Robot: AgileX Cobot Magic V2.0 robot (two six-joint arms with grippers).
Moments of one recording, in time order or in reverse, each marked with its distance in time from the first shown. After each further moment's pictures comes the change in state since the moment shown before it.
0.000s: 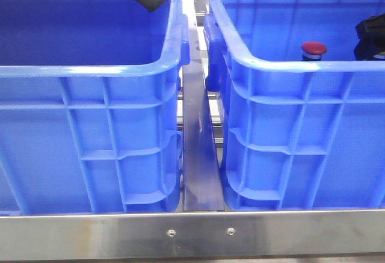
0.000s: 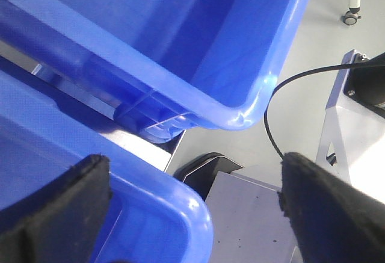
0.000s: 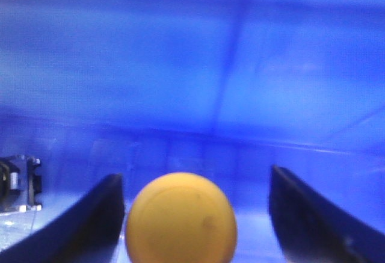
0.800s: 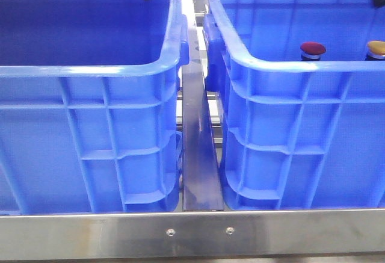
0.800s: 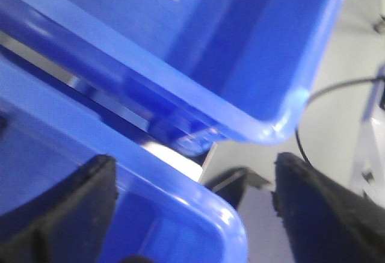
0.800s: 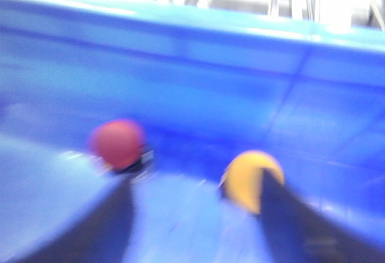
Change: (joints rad) left arm 0.000 -0.019 0.000 0.080 -0.096 -0.038; right arm 0.000 -0.380 0.167 -0.011 0.153 0.000
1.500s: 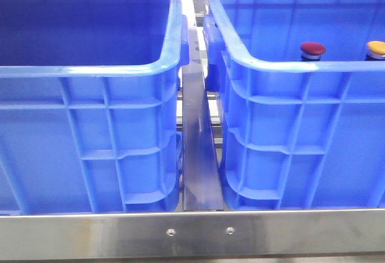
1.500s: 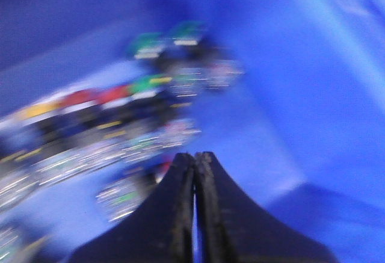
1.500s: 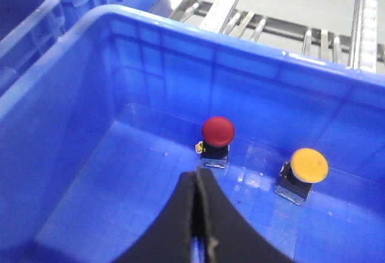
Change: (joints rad) left arm 0.324 -0.228 0.267 0.227 -0.242 -0.224; right arm 0.000 -0.475 0.217 -0.024 0.163 0.000
